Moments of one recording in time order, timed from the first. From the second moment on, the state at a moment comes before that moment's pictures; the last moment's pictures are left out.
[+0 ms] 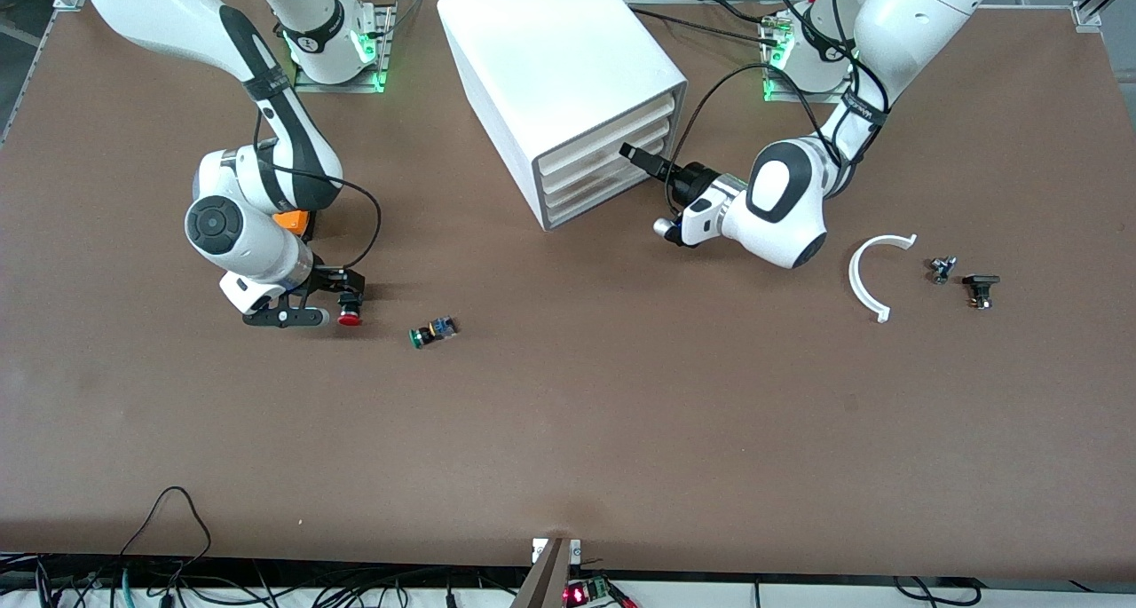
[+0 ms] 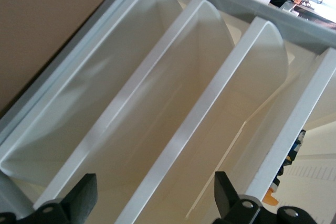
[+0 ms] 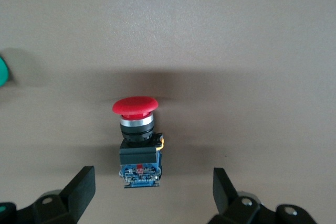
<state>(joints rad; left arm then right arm) -0.02 0.48 -0.43 -2.11 -0.98 1.80 0.37 0.11 0.41 0.07 -2.08 -0.05 2.42 0.20</state>
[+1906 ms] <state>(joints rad) 0.14 0.34 -0.24 -1.90 -0.72 1.94 0.43 0.11 0.49 0.10 -1.98 -0.05 2.41 0.20</state>
